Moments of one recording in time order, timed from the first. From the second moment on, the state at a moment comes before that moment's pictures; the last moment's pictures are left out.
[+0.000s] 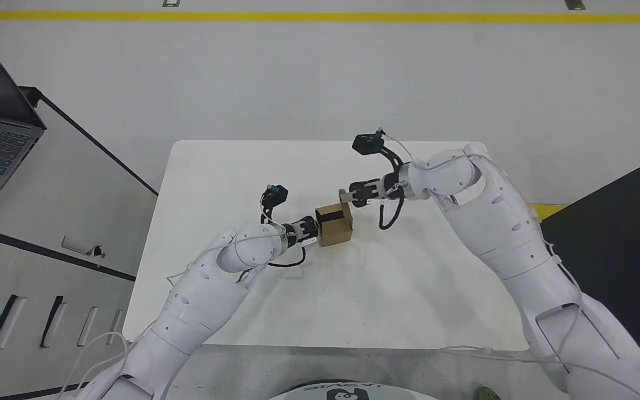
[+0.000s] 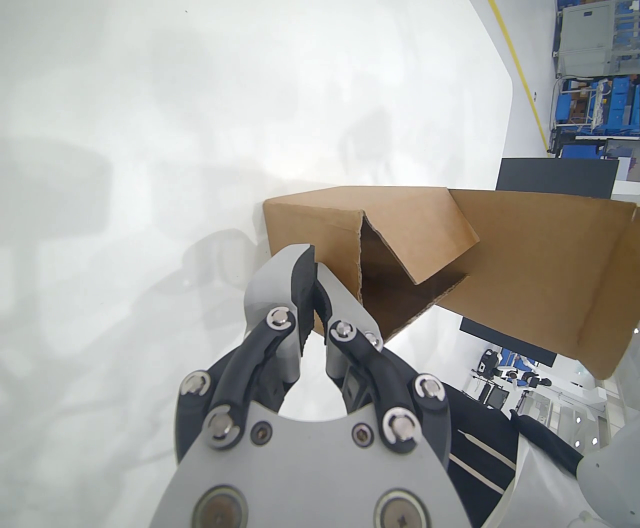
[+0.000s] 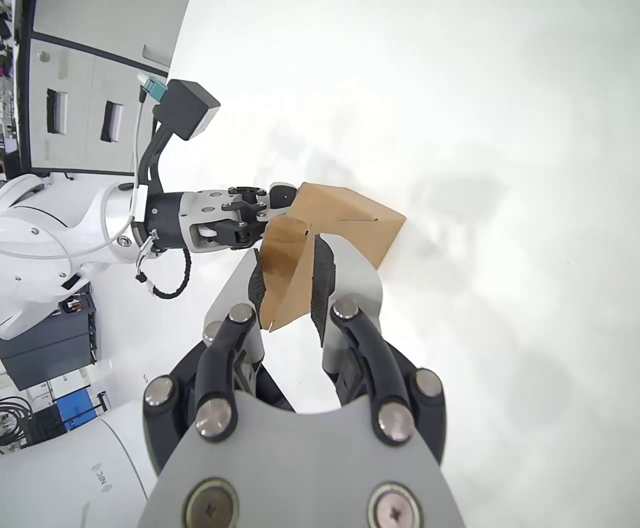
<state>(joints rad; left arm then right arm) 1.21 -1.21 -0.96 -1.49 0.30 0.35 -0.61 -0.81 -1.17 0.93 -1.34 -0.31 -0.07 1.20</state>
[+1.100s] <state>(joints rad) 1.21 -1.21 -0.96 -1.49 0.30 0.35 -0.61 -0.63 -1.26 0.65 -1.30 -0.52 -0.01 1.26</state>
